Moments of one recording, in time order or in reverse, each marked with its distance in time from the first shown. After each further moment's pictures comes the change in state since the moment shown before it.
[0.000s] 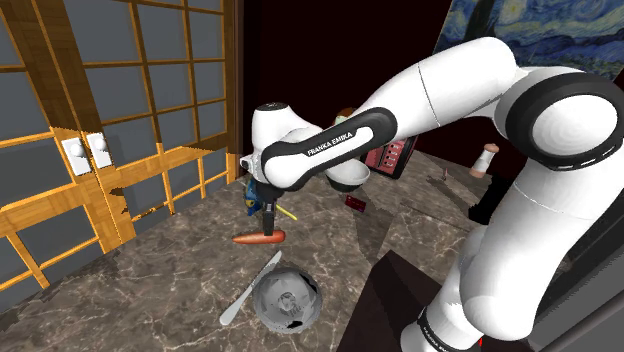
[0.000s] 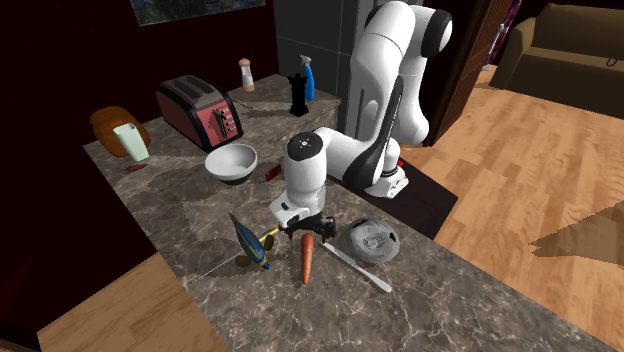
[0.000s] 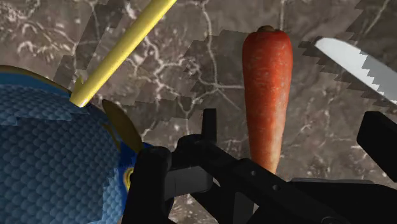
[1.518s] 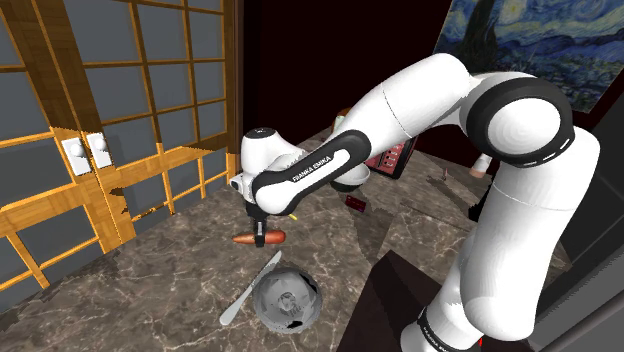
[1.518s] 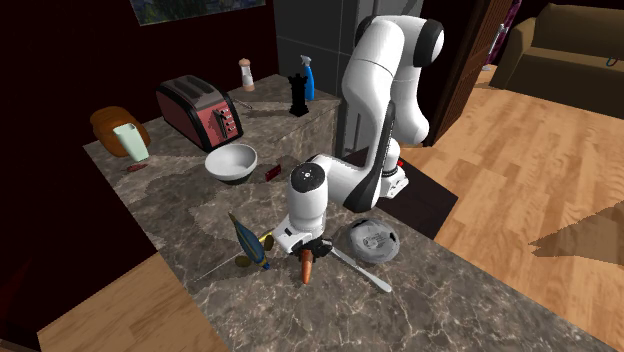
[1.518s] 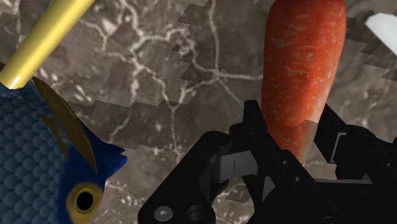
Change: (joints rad) arm 0.018 0.142 0.011 0.009 -0.047 0.142 -0.009
